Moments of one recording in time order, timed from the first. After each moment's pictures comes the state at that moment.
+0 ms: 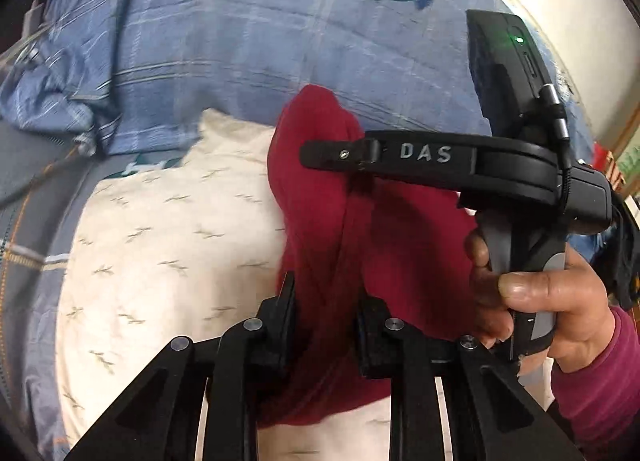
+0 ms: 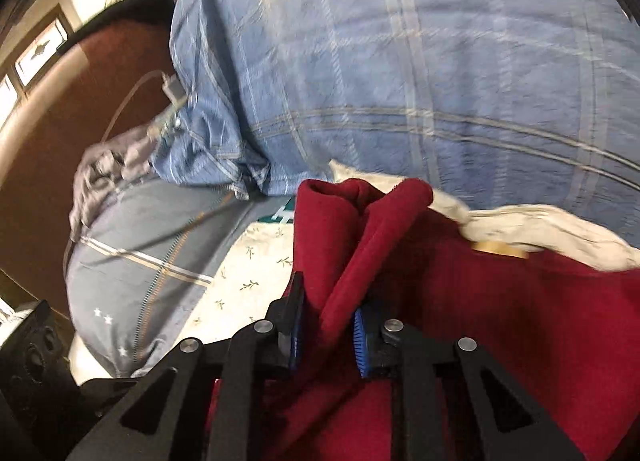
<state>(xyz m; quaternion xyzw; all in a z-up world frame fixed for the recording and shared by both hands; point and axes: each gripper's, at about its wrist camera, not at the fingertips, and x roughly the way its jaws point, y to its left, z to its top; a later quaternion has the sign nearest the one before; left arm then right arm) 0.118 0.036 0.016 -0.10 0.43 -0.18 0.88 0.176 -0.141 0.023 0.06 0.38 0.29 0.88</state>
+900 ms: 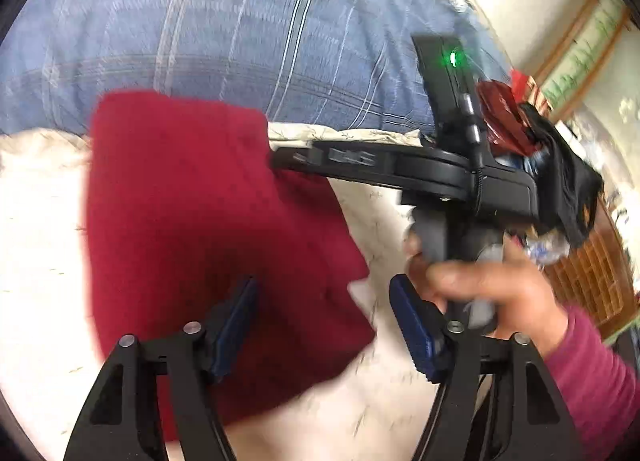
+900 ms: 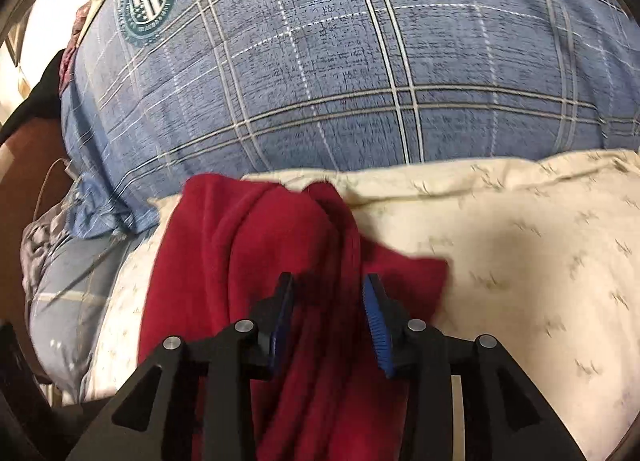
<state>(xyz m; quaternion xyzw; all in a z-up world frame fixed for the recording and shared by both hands) 0.106 -0.114 0.021 -0.05 0.46 -0.35 0.82 0.140 -0.363 -0.003 0.14 0.39 0.12 0.90</state>
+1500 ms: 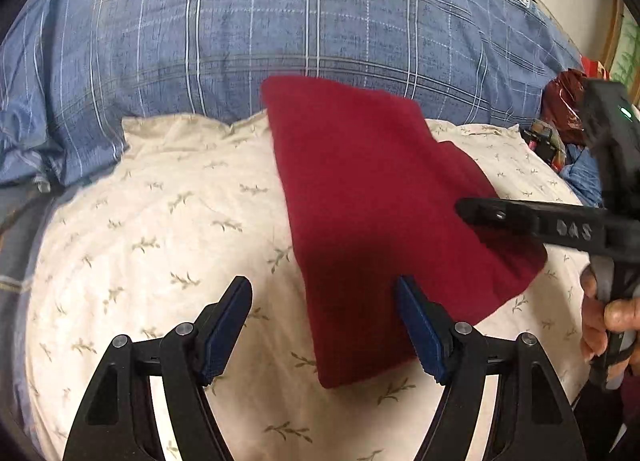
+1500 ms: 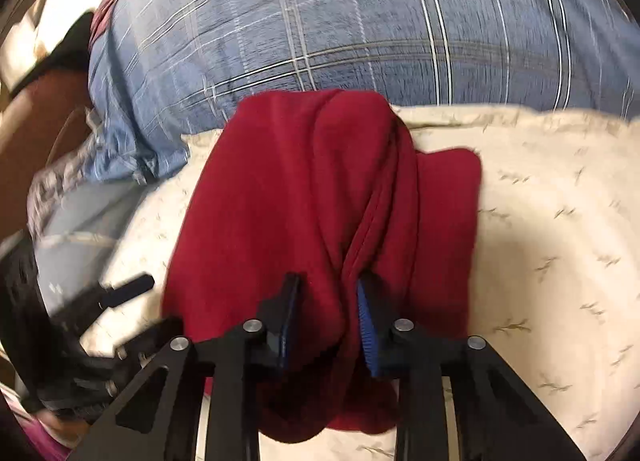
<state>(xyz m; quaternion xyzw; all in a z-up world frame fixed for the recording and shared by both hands) 0.060 -0.066 -0.002 0.02 0.44 -0.20 0.88 0.073 -0.311 -0.023 0.09 0.39 0.13 0.91</state>
